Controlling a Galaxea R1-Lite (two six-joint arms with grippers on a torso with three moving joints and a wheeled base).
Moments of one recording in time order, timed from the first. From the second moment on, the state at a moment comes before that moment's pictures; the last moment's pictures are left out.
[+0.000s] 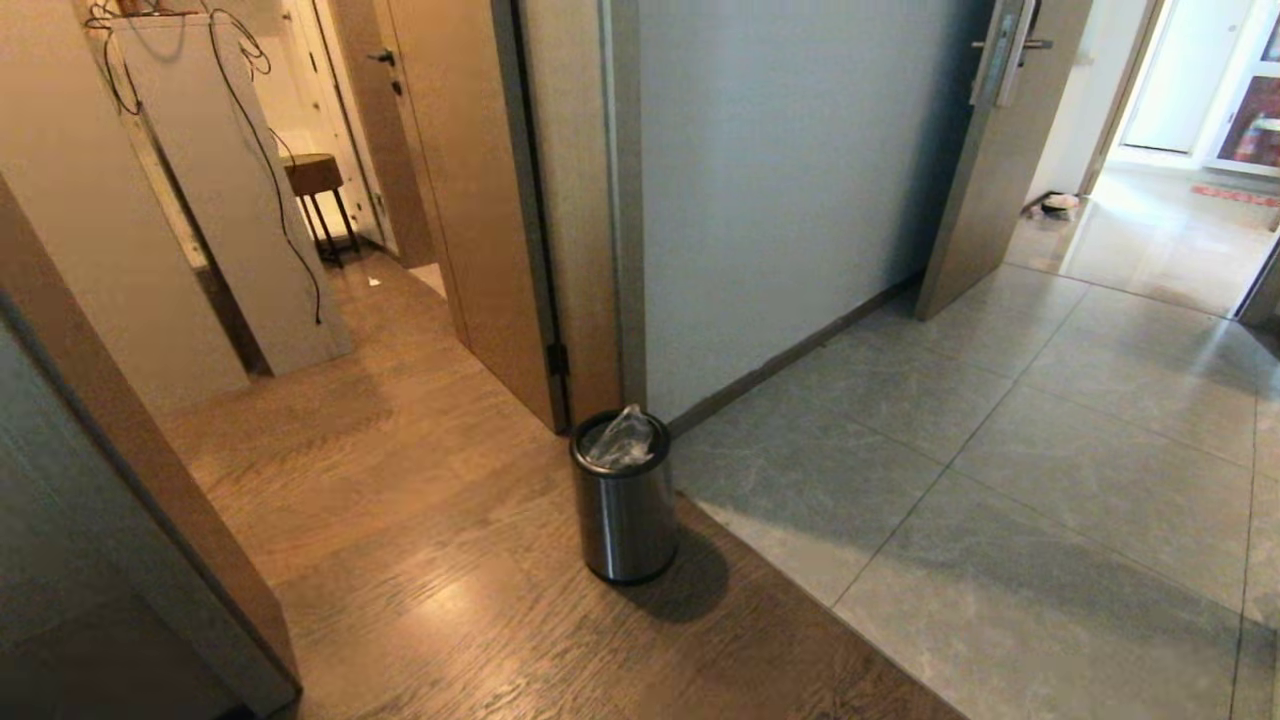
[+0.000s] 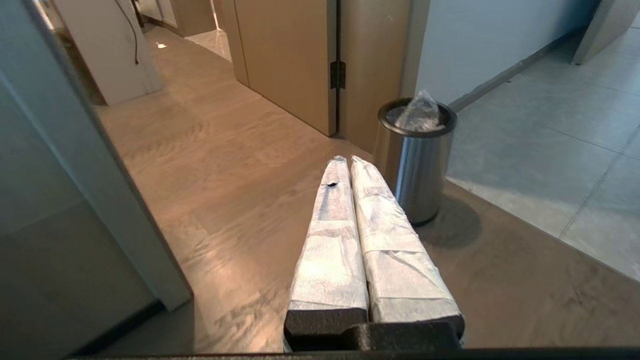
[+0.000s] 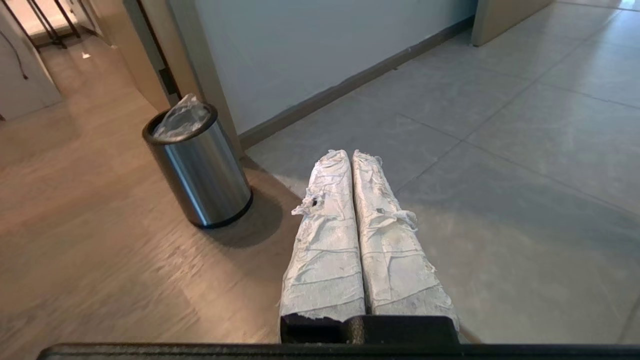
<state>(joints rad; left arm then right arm) 0.00 0.00 0.00 0.00 0.00 0.00 0.00 0.00 0.00 -0.01 -0.02 0.06</state>
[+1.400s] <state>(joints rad) 0.00 0.00 0.00 0.00 0.00 0.00 0.00 0.00 0.00 -0.01 -0.02 0.06</state>
